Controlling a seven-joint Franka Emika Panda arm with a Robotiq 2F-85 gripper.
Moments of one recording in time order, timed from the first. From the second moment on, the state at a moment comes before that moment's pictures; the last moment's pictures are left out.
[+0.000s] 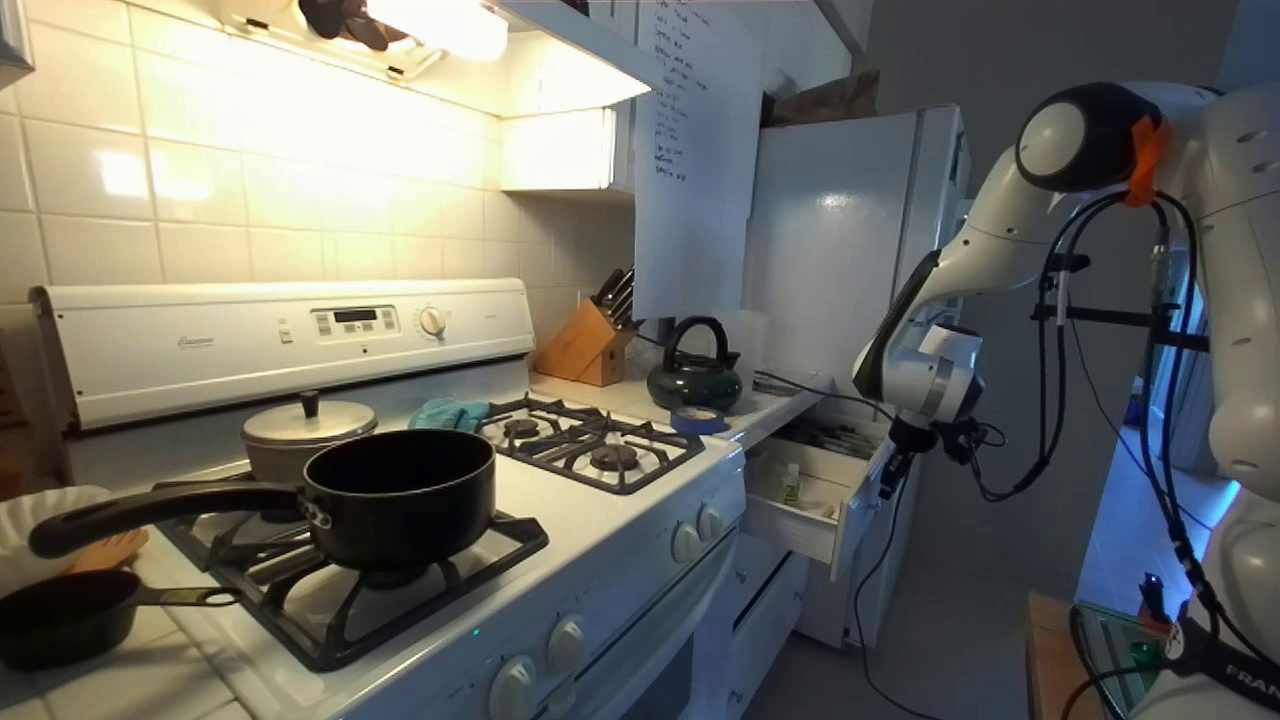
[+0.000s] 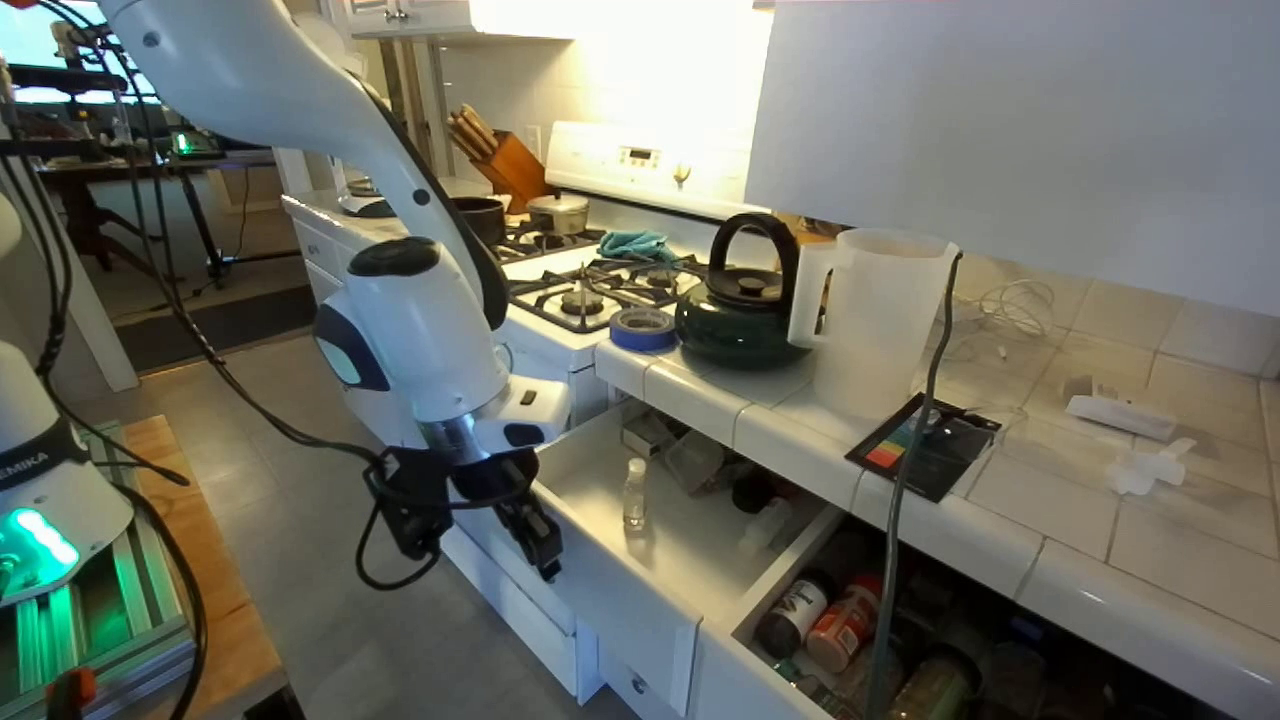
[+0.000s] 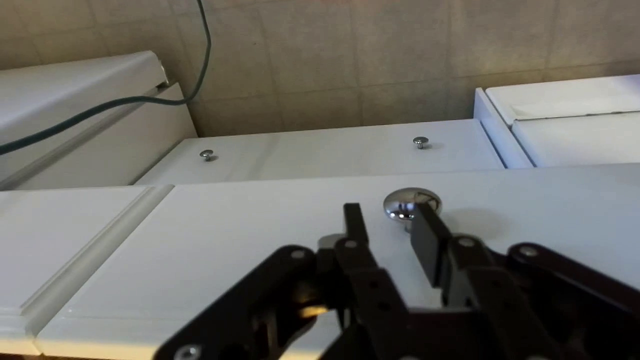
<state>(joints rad) -0.55 0.42 -0.23 -2.36 0.73 3.02 -1.33</state>
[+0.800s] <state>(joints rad) -0.82 0.35 0.05 -2.32 1.04 3.00 -1.48</state>
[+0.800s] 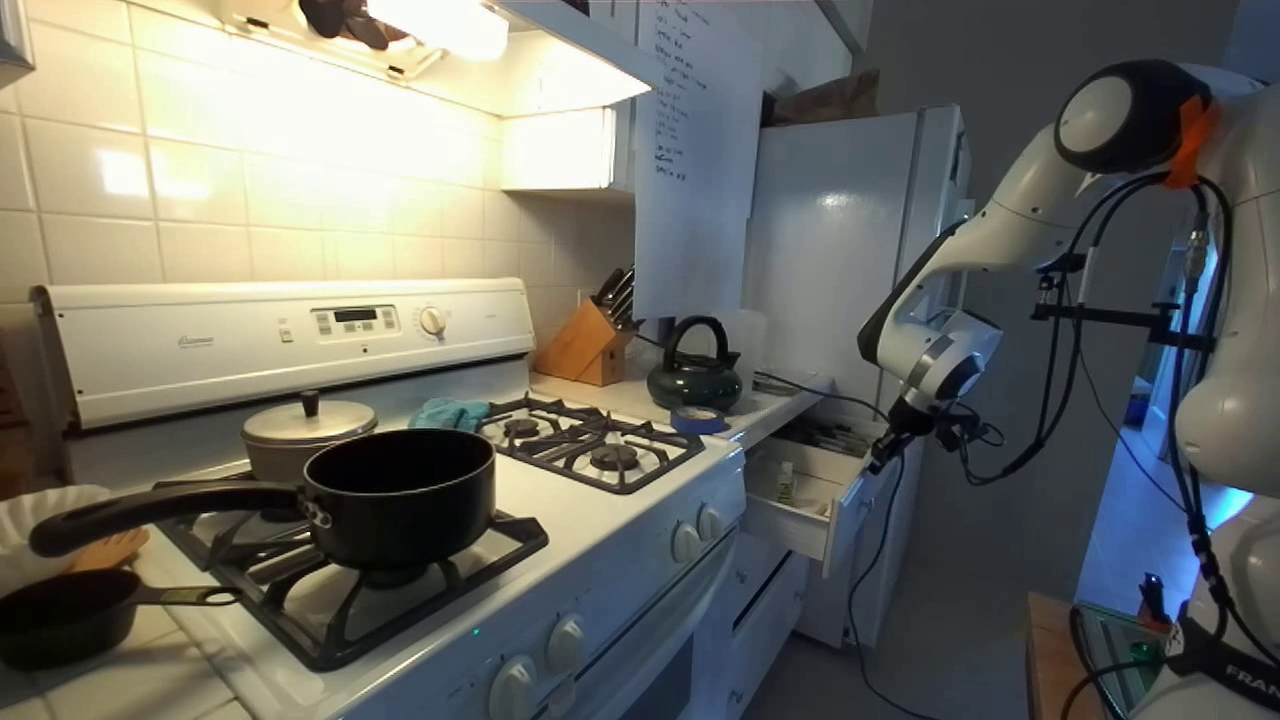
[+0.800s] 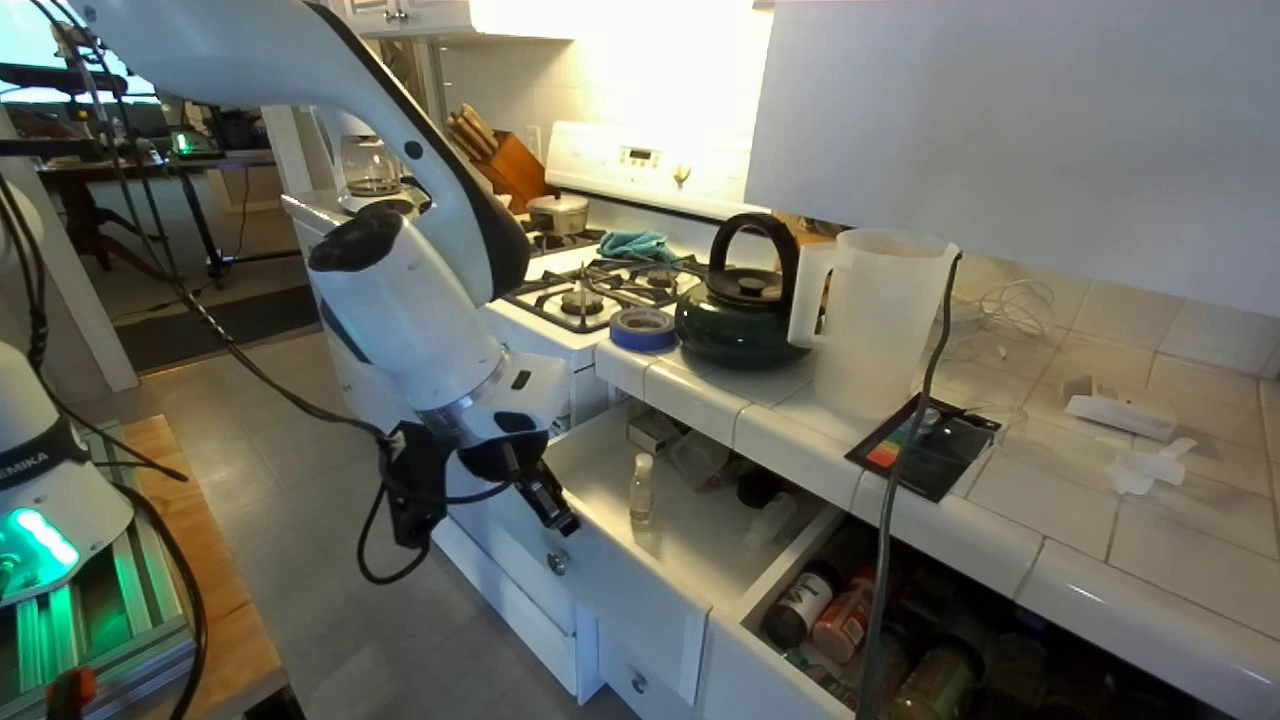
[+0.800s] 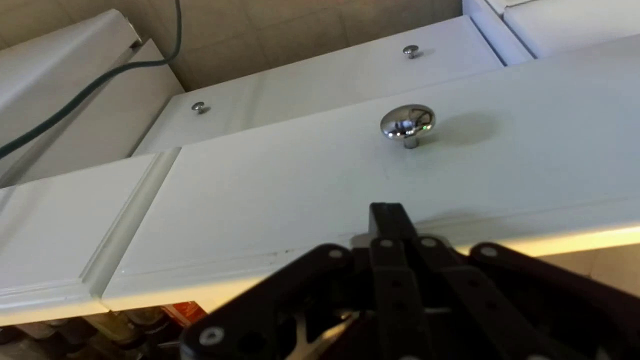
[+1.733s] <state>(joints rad) -0.85 0.56 0.18 -2.03 1.10 3.03 -1.50</state>
